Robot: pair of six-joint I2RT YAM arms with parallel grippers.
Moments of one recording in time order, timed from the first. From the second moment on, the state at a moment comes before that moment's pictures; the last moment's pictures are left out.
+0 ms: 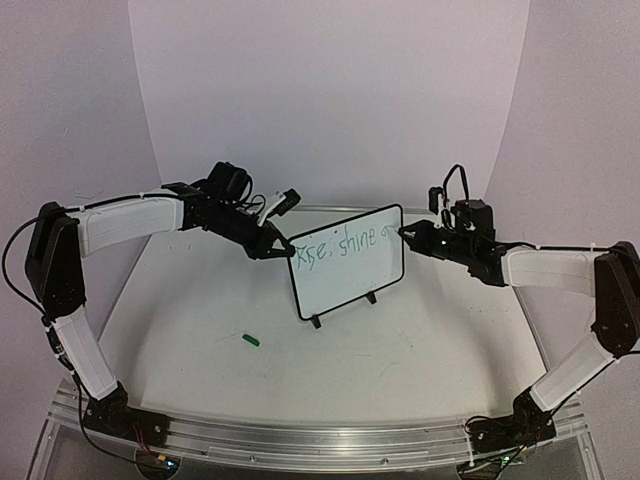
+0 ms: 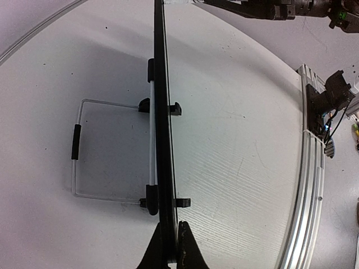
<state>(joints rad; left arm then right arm) -0.62 1.75 1.43 -0.48 0.61 0.20 0.42 1.52 0.87 0.29 -0.20 0.52</state>
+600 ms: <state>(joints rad) -0.62 1.75 1.43 -0.48 0.60 0.19 0.42 1.53 0.87 0.29 -0.18 0.52</state>
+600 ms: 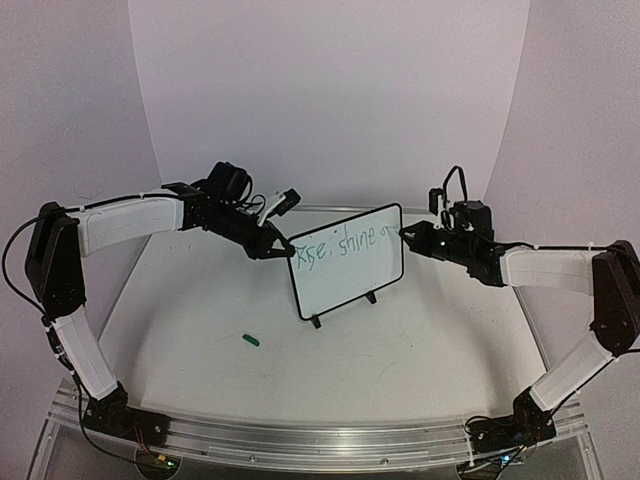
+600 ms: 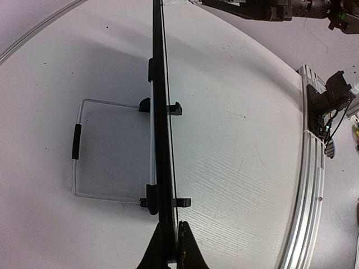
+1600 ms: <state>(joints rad) -0.62 1.75 1.43 -0.48 0.60 0.19 0.42 1.53 0.86 0.30 -0.18 0.53</state>
